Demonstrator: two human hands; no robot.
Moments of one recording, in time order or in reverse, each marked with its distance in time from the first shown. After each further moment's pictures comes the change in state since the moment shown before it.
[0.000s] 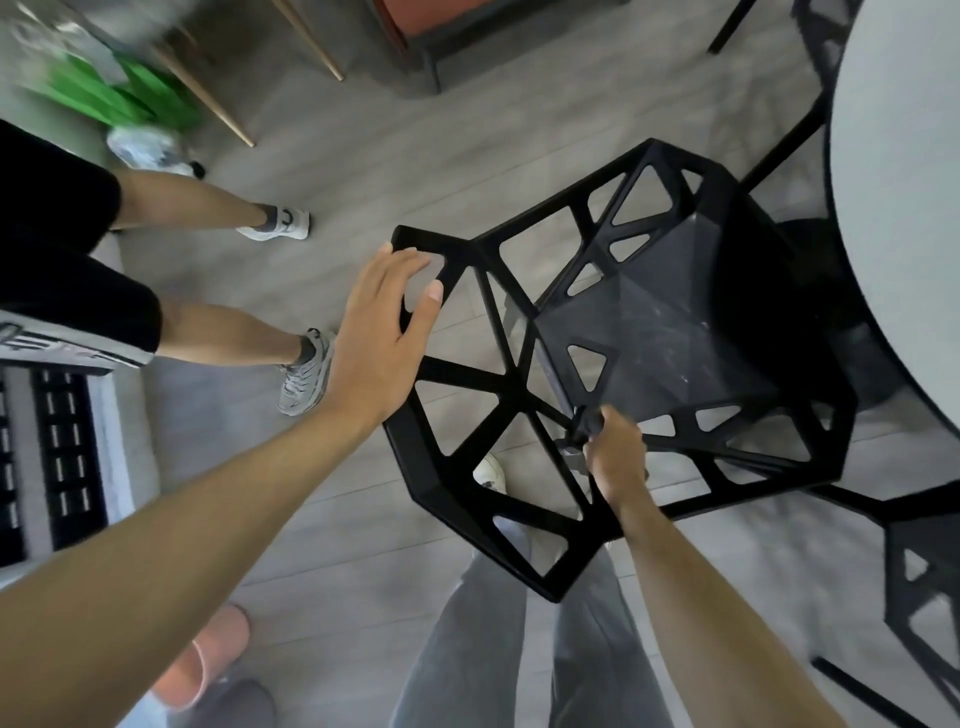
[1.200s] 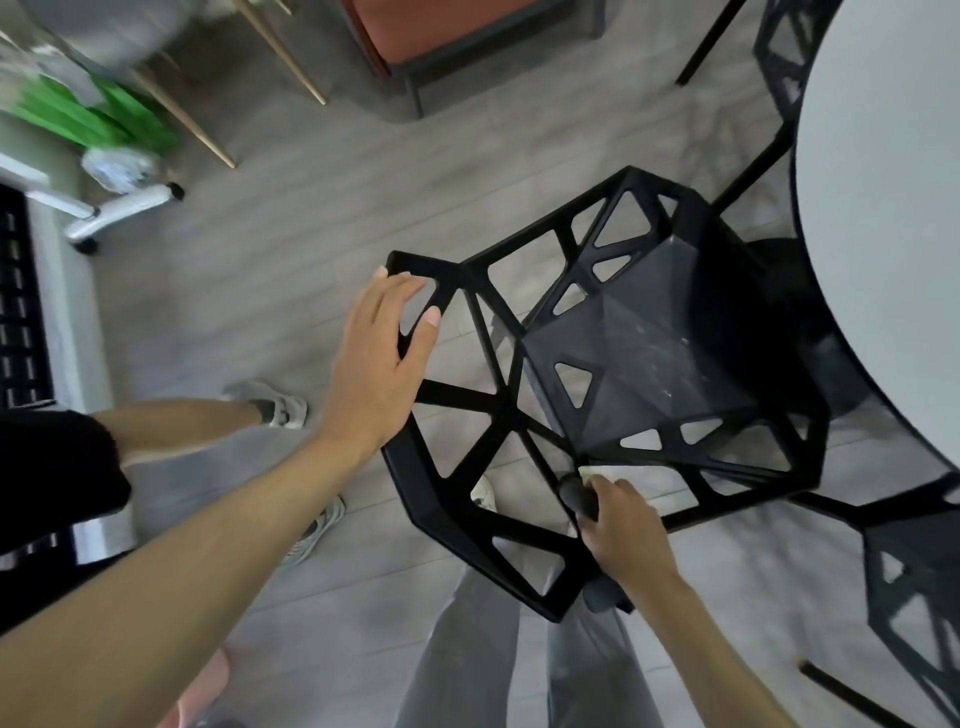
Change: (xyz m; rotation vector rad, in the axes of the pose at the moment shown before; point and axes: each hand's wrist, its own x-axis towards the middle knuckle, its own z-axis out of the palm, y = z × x) left_hand -0.003 0.005 -0.005 -0.040 -0.017 -0.004; right_hand -0.101 0.003 -0.044 -0.298 -0.100 -0.245
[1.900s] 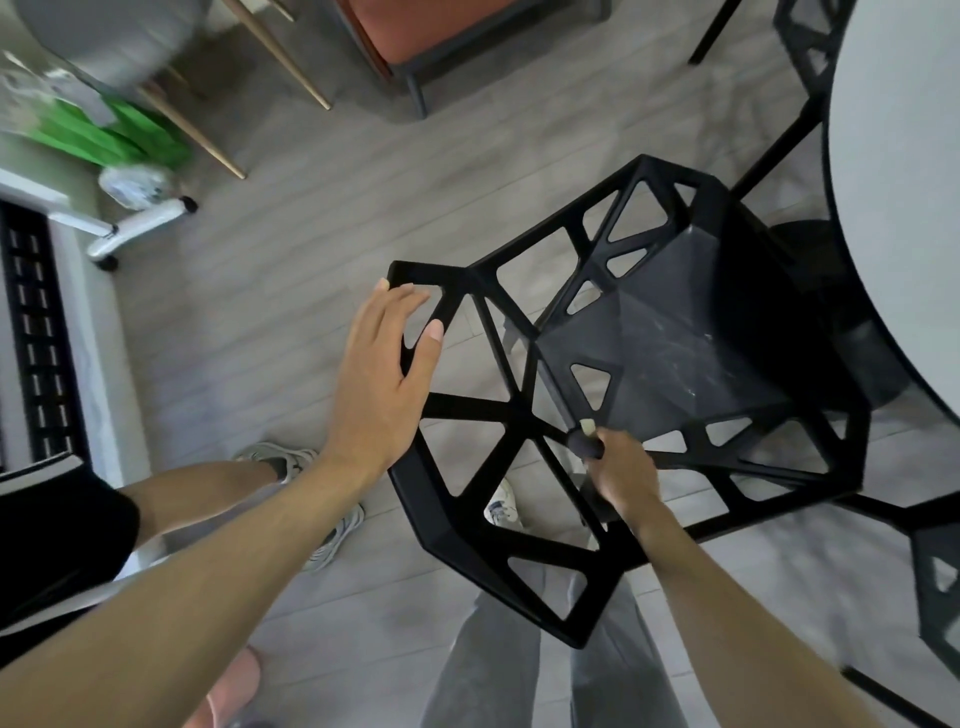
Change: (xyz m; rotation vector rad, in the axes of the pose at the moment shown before) left_hand 0.001 -0.004 0.000 0.001 0.004 0.003; right_hand 0.116 0.011 0.035 0.169 0.060 0.098
